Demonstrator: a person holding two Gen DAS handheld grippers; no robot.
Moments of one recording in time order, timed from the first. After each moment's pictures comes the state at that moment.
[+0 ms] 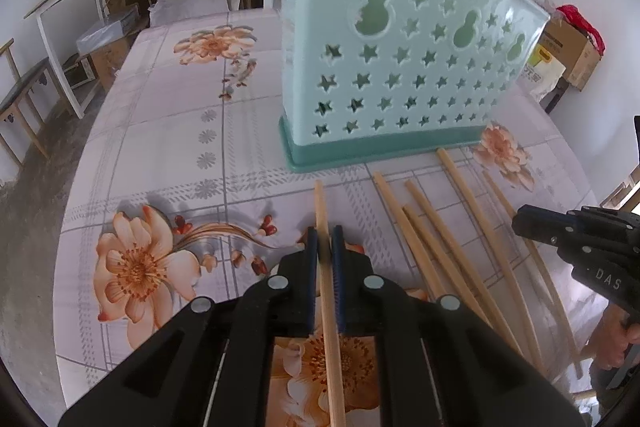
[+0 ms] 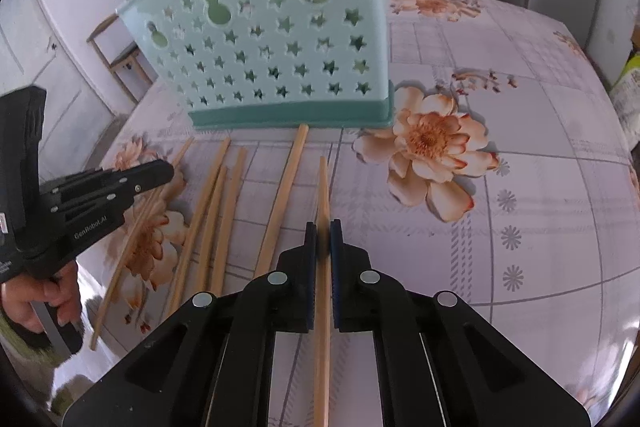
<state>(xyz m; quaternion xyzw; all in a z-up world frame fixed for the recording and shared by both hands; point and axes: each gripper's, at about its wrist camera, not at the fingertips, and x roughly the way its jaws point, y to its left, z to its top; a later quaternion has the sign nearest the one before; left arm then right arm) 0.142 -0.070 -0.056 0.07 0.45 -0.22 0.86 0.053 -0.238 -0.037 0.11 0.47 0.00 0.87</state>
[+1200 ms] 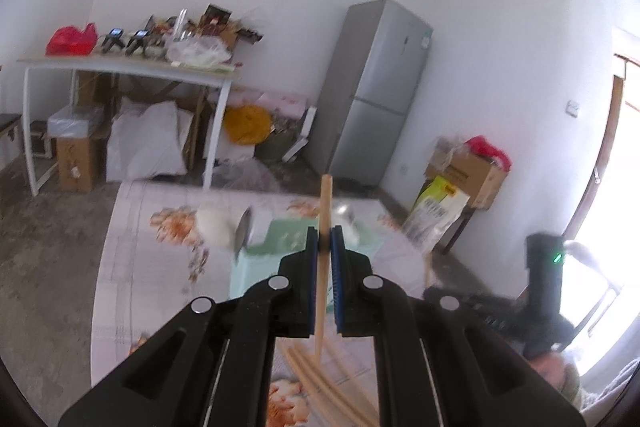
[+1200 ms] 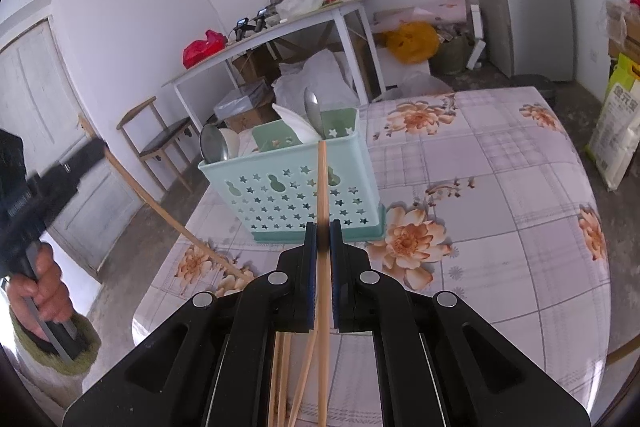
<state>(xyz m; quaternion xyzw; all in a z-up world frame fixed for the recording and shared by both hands) 0.085 -0.021 0.131 -0.08 0.22 -0.36 0.90 0.007 -0.261 0.067 0.17 0.32 0.00 0.93</state>
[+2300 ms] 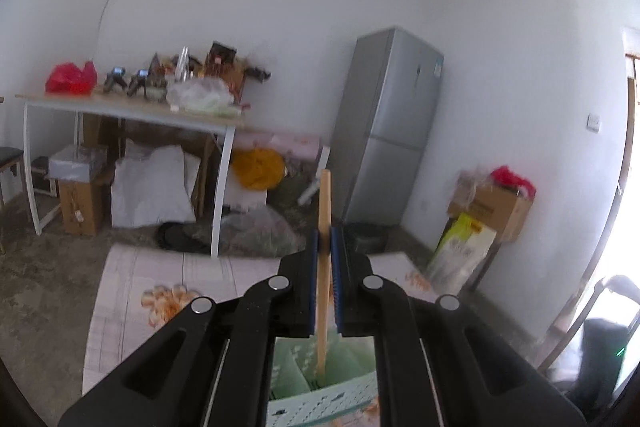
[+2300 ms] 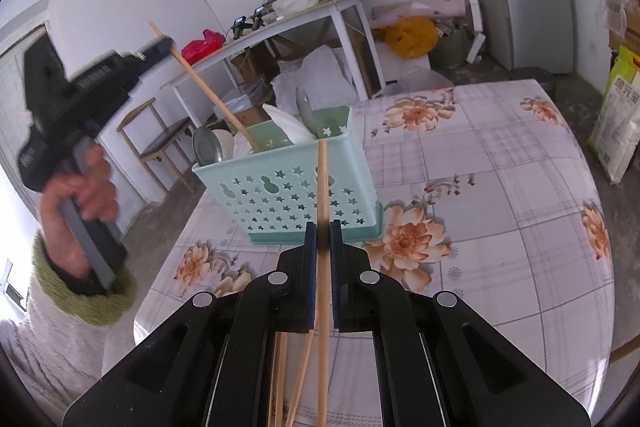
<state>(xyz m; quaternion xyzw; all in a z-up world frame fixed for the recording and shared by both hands) 0.175 -0.083 0.145 -0.07 0.17 -0.32 0.93 0.011 -0.267 0.067 0.18 0.33 0.01 0.93</state>
